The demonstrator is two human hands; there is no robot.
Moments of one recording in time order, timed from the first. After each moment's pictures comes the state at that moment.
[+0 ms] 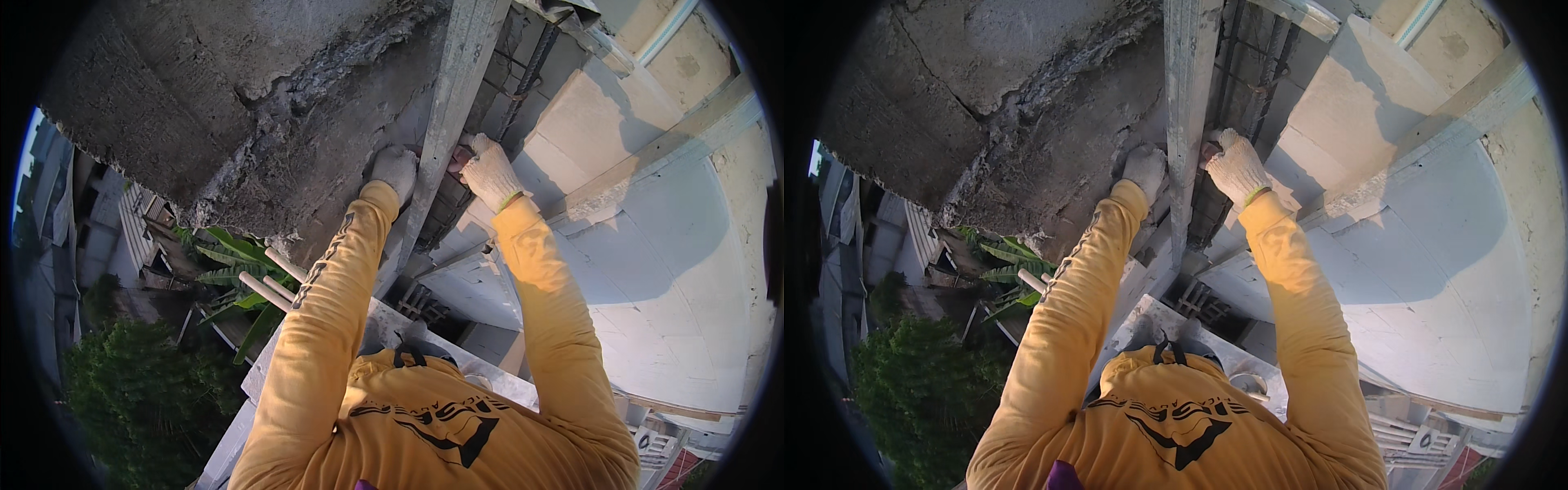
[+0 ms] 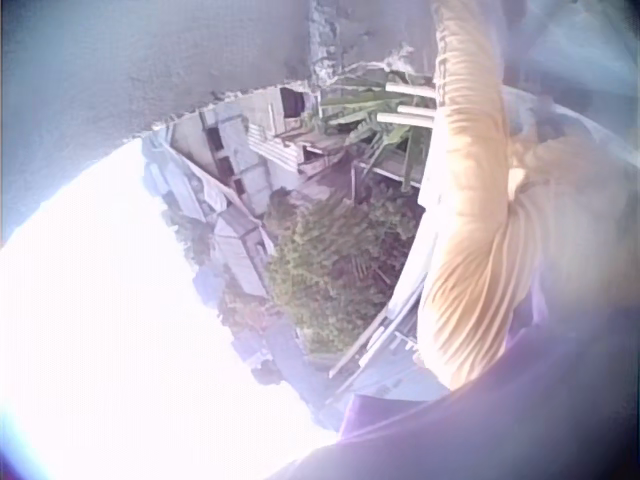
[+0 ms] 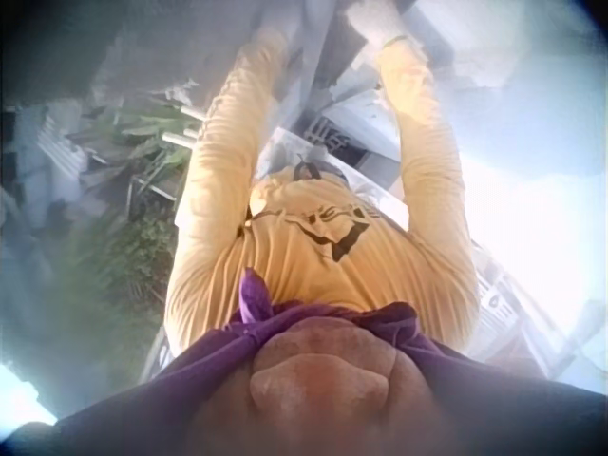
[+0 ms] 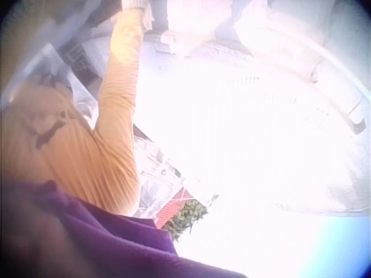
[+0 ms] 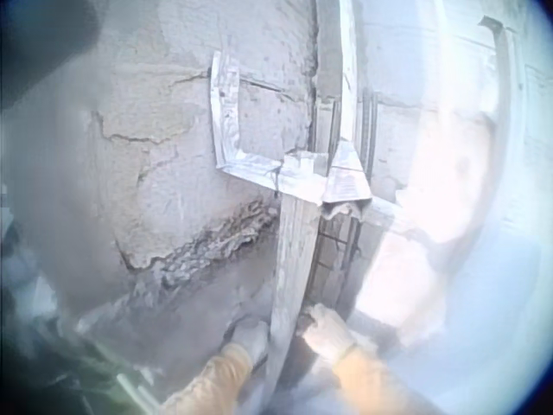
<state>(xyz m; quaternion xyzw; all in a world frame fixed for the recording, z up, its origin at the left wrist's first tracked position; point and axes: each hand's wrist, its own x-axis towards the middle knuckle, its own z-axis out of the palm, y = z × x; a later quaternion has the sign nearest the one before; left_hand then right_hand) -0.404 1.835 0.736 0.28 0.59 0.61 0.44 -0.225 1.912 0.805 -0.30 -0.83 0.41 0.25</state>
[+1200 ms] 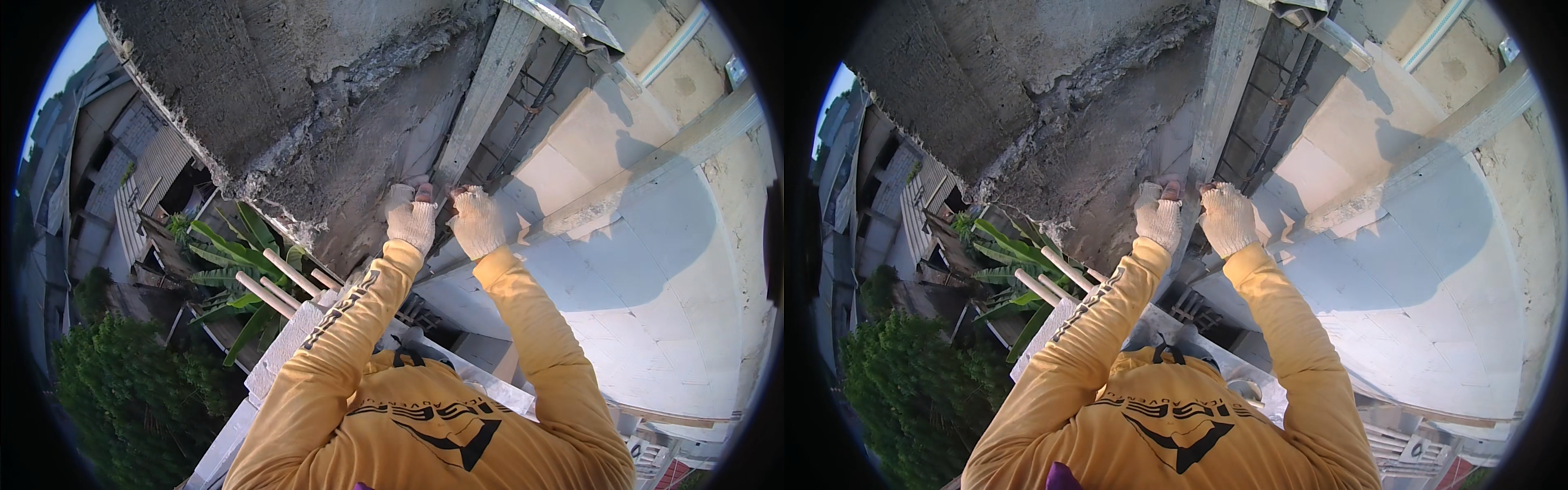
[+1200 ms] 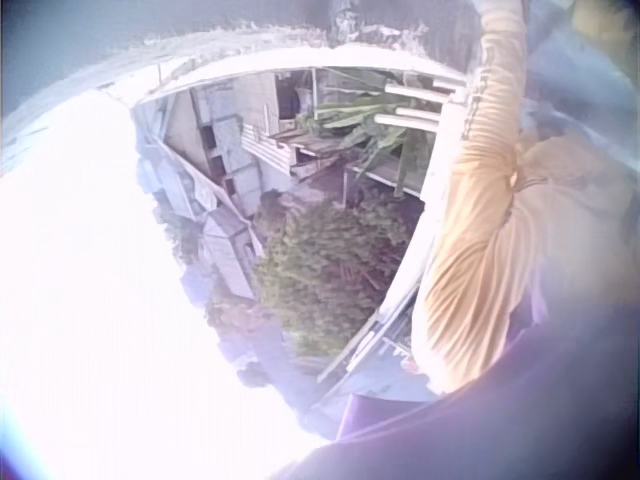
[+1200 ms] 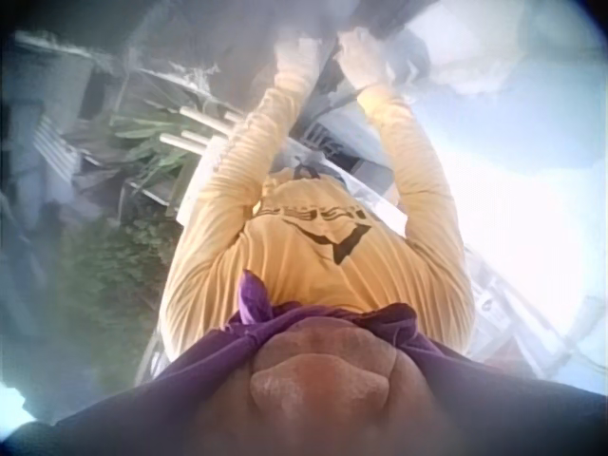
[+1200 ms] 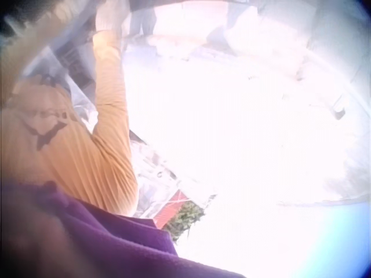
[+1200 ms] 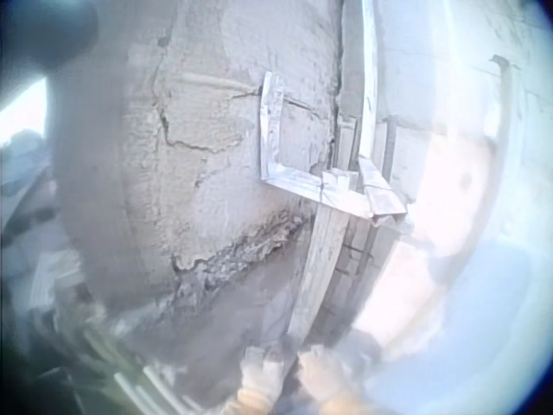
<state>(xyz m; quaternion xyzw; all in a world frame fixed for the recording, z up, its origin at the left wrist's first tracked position) -0.356 1.746 0.727 0.31 0.62 0.71 0.14 -0.235 1.805 0.784 -0.28 -0.92 0.01 0.28</state>
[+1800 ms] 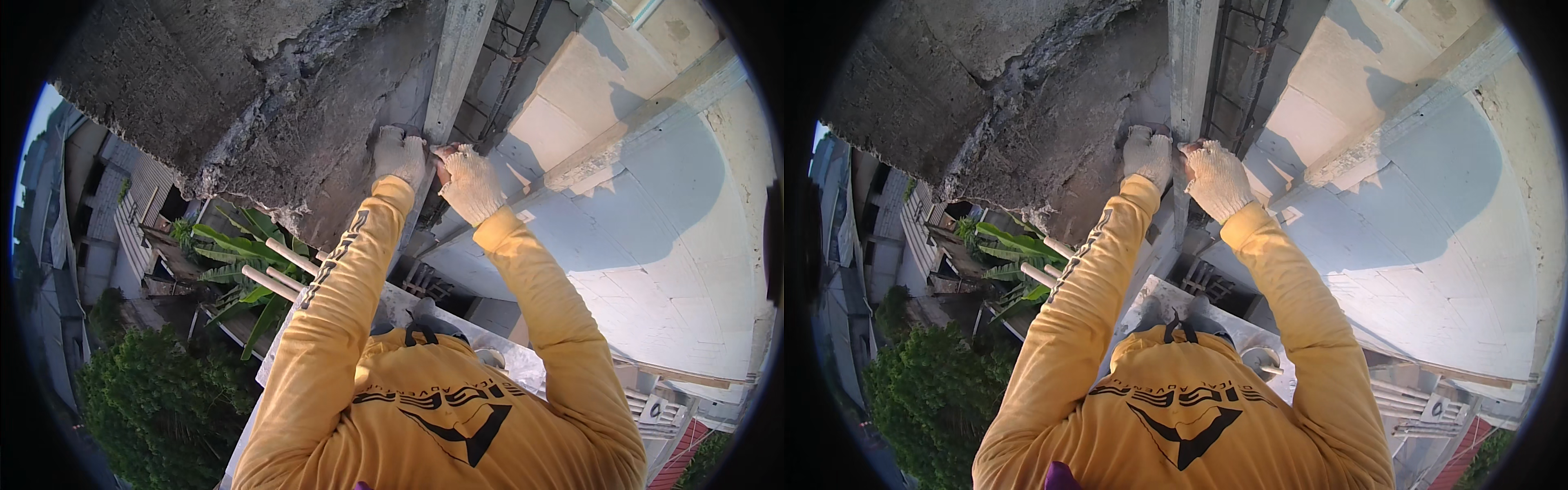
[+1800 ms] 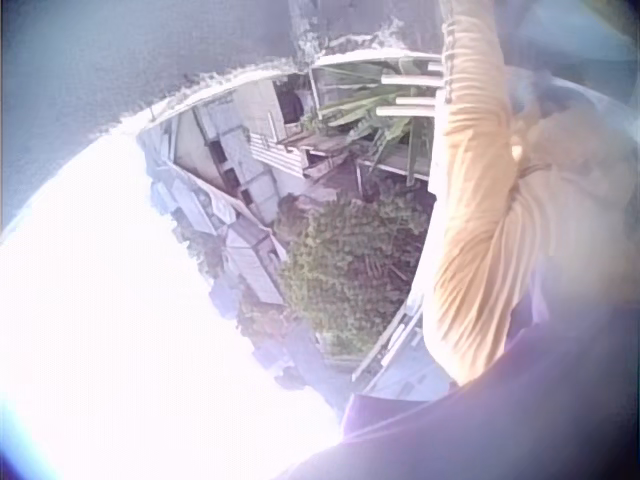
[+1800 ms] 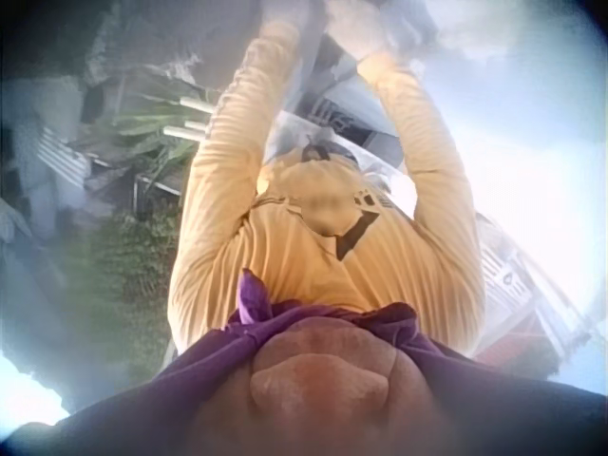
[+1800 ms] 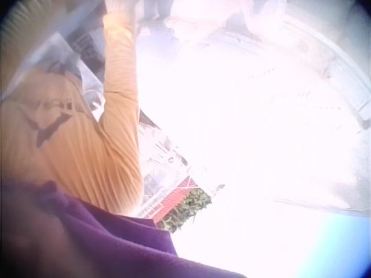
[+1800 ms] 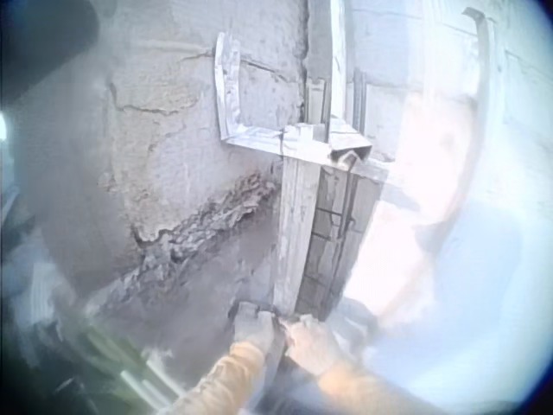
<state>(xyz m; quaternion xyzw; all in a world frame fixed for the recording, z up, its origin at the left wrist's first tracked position) -0.382 1.798 0.738 0.38 0.72 0.57 0.12 -0.230 1.816 0.786 -0.29 -0.91 0.07 0.29</state>
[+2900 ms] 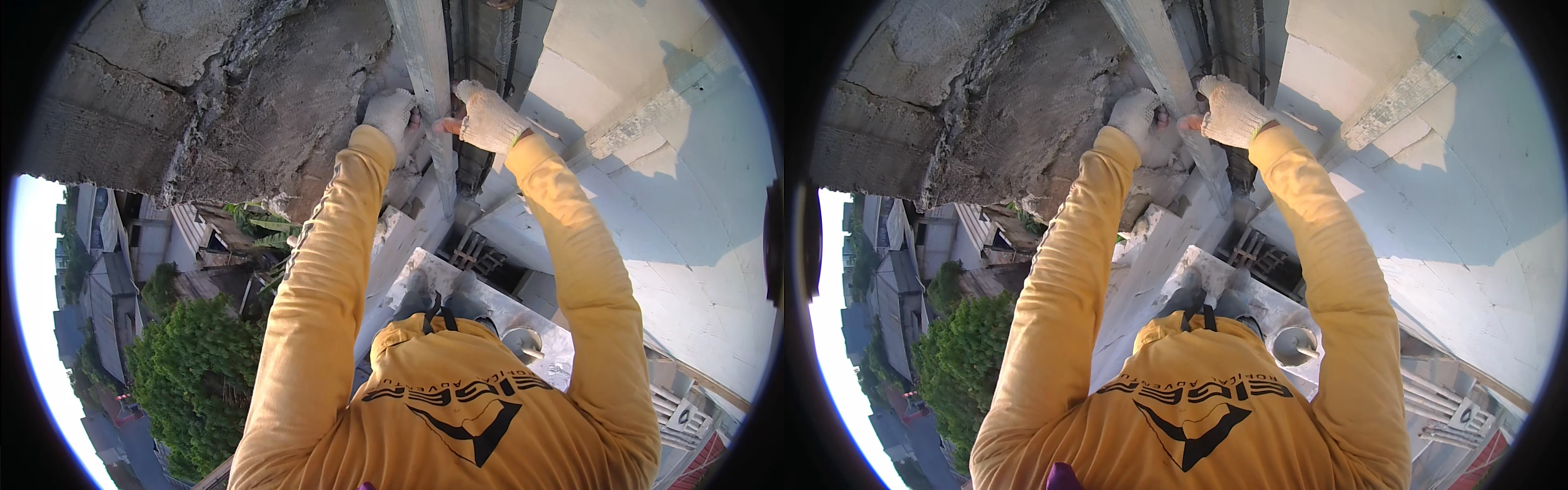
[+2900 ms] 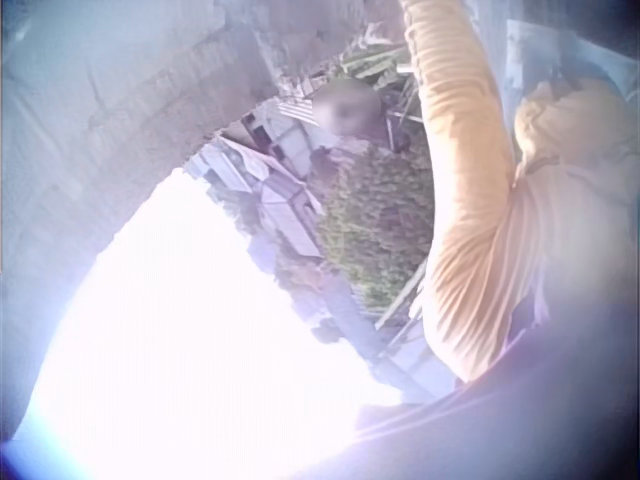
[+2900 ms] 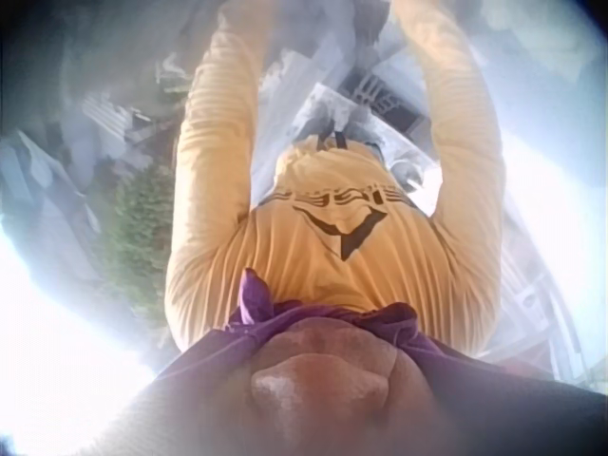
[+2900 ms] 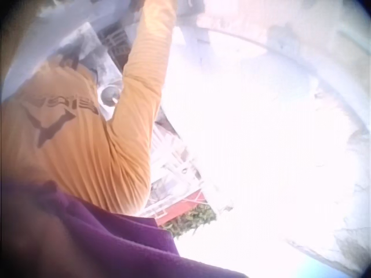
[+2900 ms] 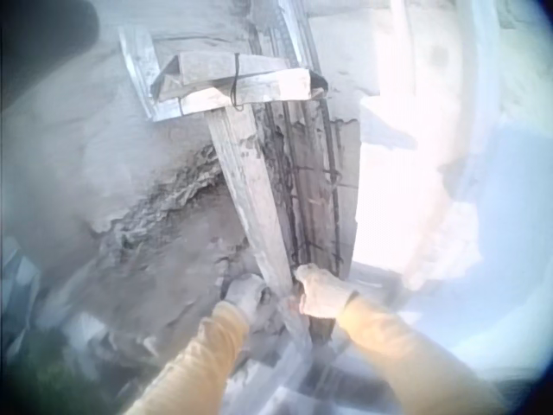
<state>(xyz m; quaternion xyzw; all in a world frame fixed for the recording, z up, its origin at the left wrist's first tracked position) -0.437 1.805 0.750 0.55 0.67 0.40 0.30 -0.228 1.898 0.775 -0.23 -0.93 0.20 0.21</state>
